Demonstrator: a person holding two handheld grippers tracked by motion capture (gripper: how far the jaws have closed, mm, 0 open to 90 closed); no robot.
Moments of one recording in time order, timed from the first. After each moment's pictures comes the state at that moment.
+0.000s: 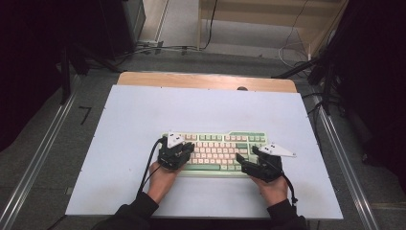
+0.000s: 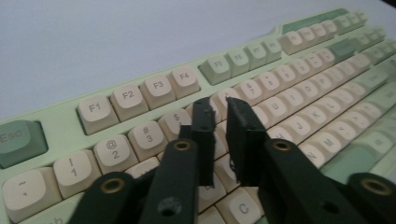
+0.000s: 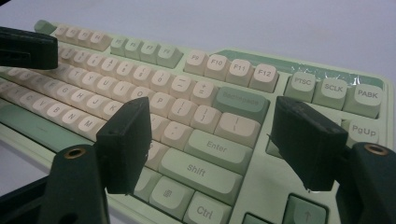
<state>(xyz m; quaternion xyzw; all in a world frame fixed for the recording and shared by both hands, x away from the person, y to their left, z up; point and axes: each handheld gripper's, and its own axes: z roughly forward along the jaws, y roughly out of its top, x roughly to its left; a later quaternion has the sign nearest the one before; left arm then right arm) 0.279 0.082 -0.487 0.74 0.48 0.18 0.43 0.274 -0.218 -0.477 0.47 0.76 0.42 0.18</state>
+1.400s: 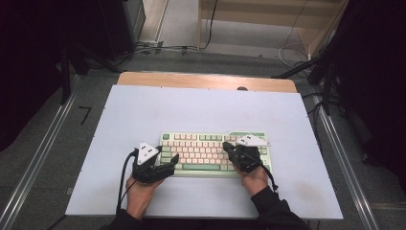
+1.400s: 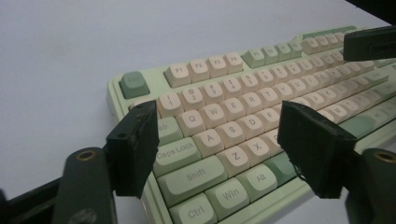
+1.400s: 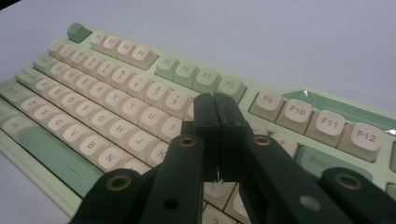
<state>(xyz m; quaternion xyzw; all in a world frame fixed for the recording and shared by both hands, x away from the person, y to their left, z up) 0.230 0.136 -0.482 0.70 0.52 0.21 0.45 0.296 -0.162 -0.478 0.42 0.78 0.42 0.17</state>
